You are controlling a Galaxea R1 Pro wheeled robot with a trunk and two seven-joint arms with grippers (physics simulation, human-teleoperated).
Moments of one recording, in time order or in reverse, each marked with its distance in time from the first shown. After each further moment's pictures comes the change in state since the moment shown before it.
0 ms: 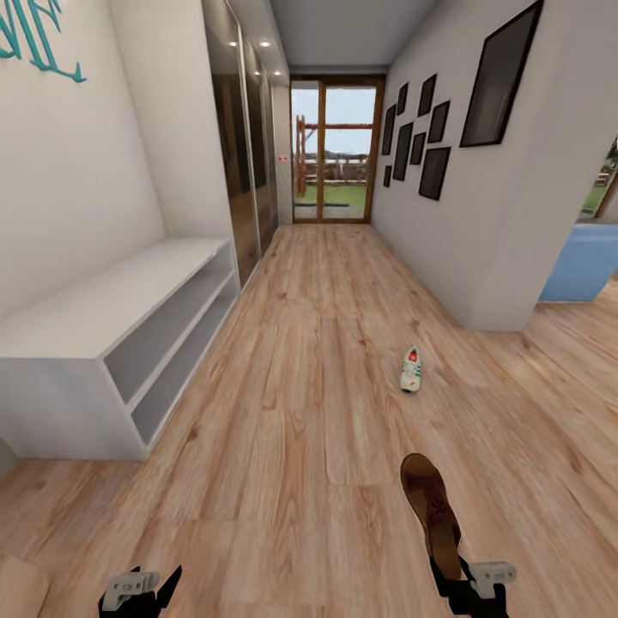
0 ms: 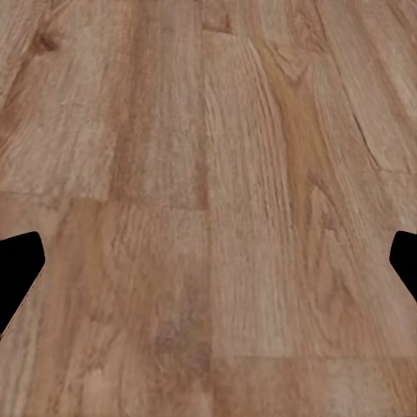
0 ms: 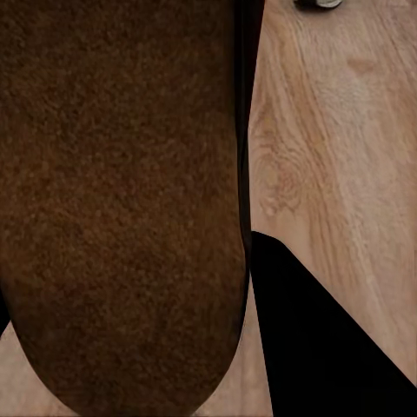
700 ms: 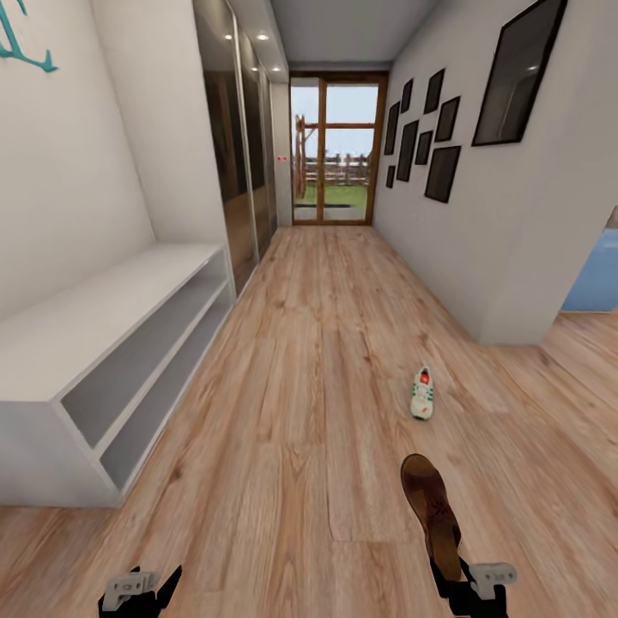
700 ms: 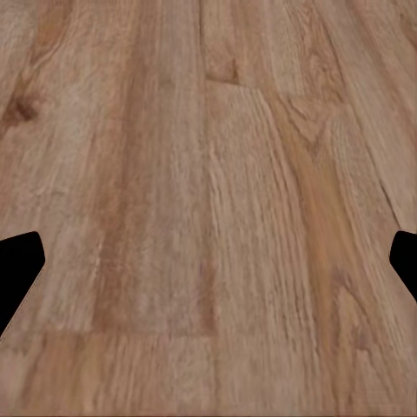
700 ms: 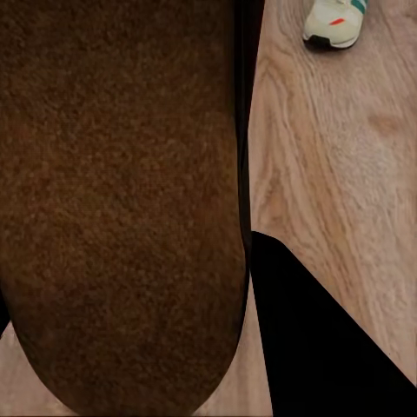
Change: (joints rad) left arm 0.000 0.000 0.000 0.000 0.001 0.000 0.000; right arm 0.001 0.000 0.000 0.002 0.000 0.000 0.000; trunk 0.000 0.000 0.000
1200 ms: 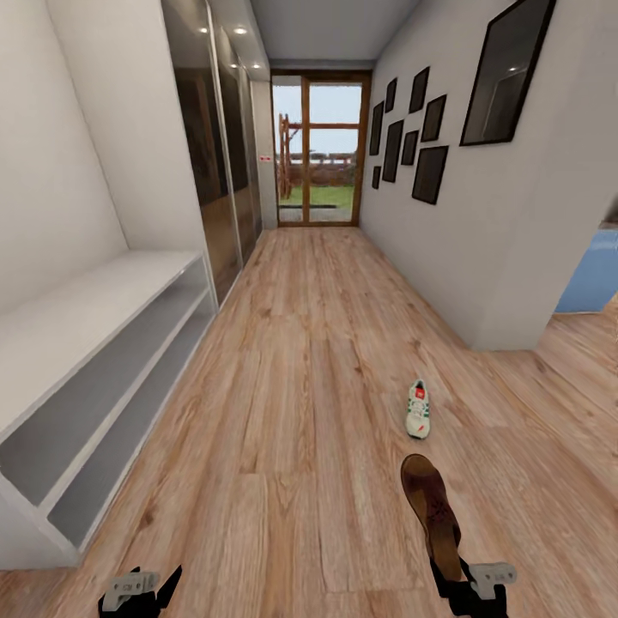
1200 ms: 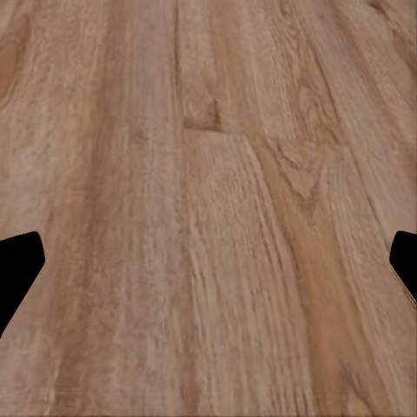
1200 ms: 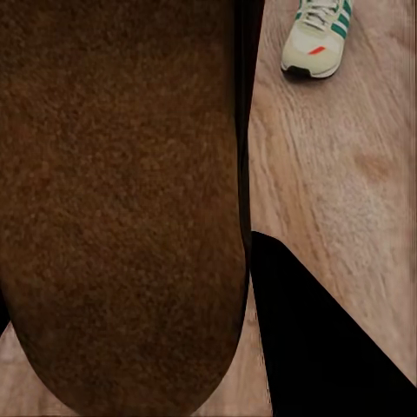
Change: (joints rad) left arm 0.000 0.000 0.000 0.002 0.000 0.000 0.000; right arm 0.000 0.000 0.000 0.000 0.000 0.000 0.000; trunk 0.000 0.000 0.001
